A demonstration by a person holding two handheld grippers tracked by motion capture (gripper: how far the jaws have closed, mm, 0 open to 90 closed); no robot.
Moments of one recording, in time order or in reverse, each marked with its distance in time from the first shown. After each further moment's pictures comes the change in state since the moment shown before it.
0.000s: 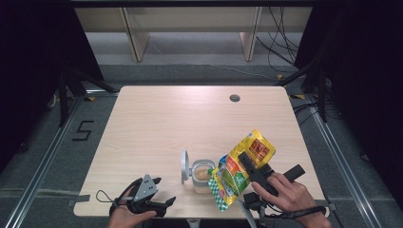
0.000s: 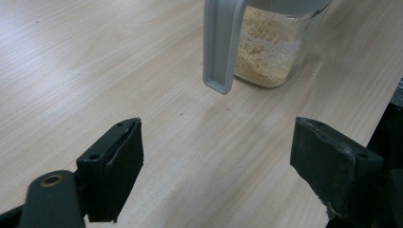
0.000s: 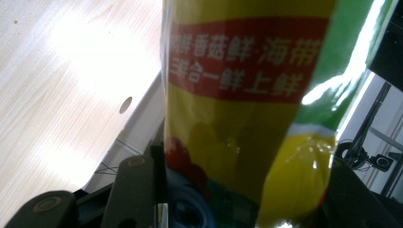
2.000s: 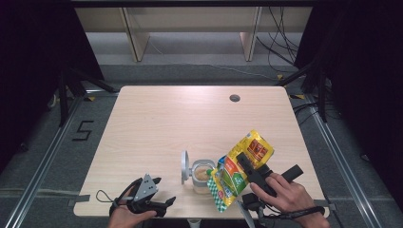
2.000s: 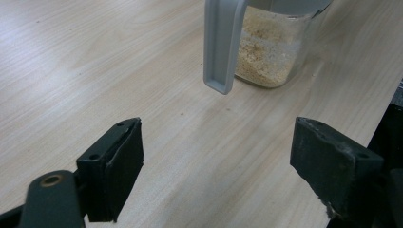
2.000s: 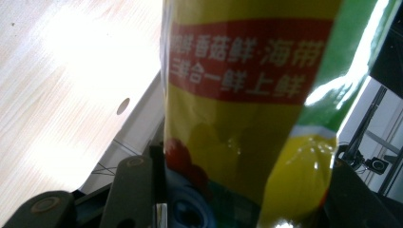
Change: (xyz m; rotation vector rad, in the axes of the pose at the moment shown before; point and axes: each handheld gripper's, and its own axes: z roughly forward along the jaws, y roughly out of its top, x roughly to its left) left arm 0.000 0.000 0.000 -0.002 0.002 -0.002; right arm 0.000 0.004 0.000 -0.001 -0.005 -0.006
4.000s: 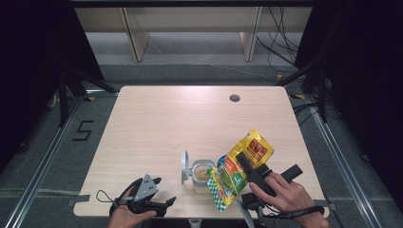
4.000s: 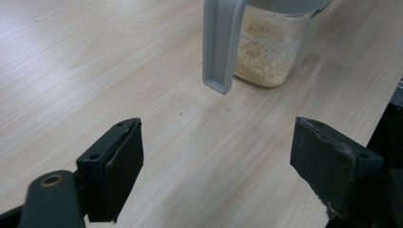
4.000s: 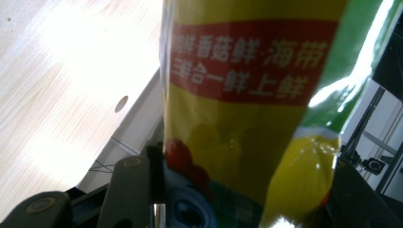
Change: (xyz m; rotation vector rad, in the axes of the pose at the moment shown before) left arm 0.000 0.000 0.000 -0.005 0.002 0.003; right arm 0.000 0.001 0.002 0.008 -0.008 -0.010
